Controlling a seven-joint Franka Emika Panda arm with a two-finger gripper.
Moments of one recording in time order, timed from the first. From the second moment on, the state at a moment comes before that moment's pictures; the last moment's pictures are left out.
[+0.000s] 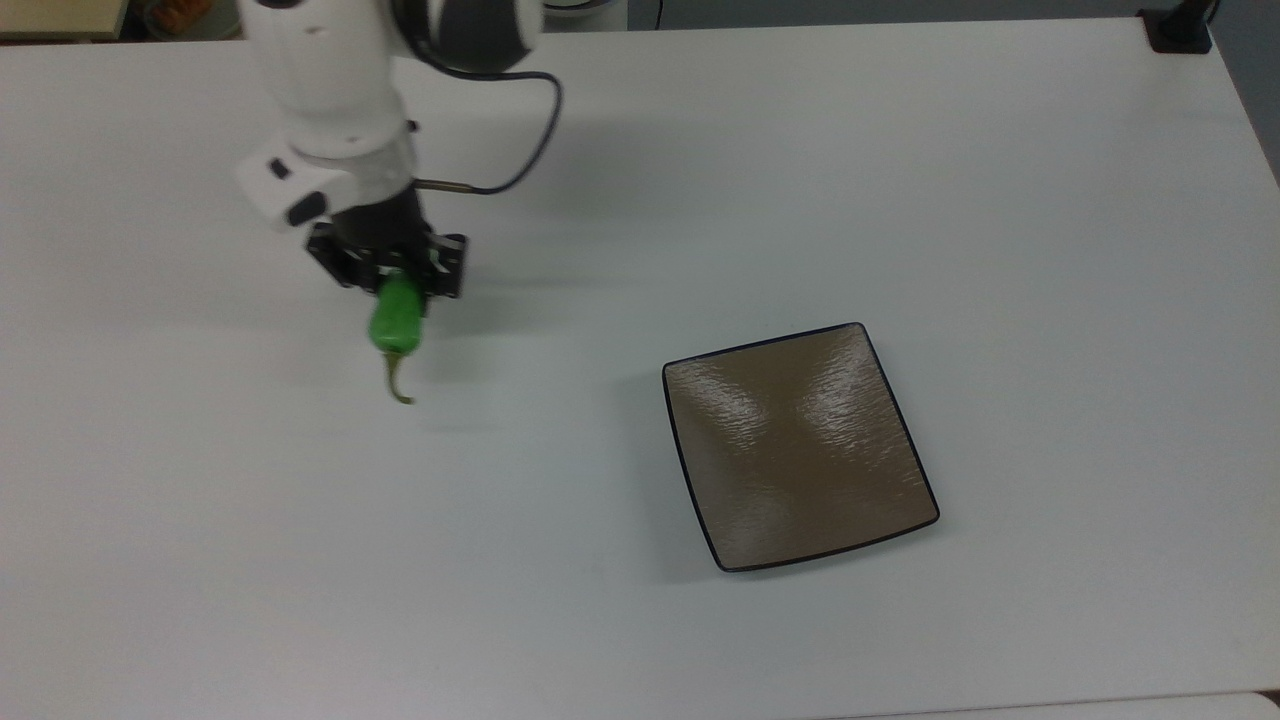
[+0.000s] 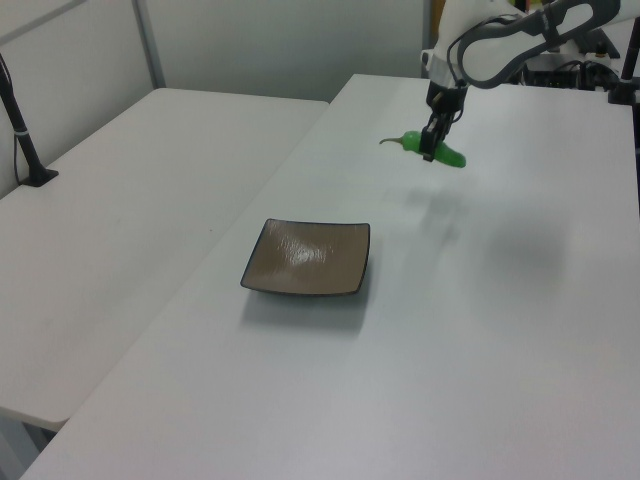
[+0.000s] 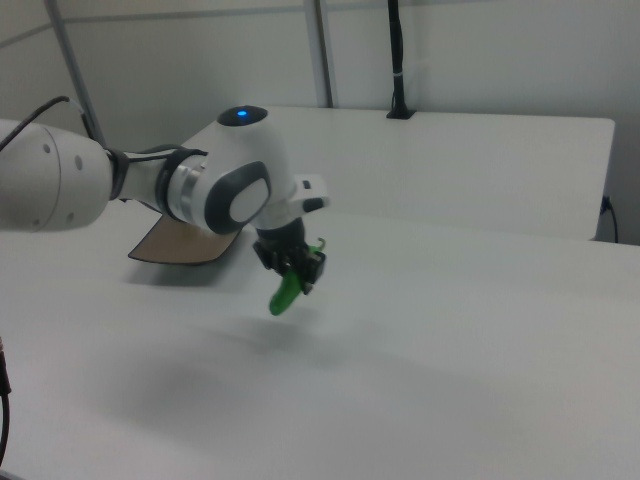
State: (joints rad) arm -0.11 0.33 0.03 -1.80 0.01 2.31 -0.07
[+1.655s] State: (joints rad) arm 0.21 0.63 0.15 -1.44 0.09 2.54 0.44
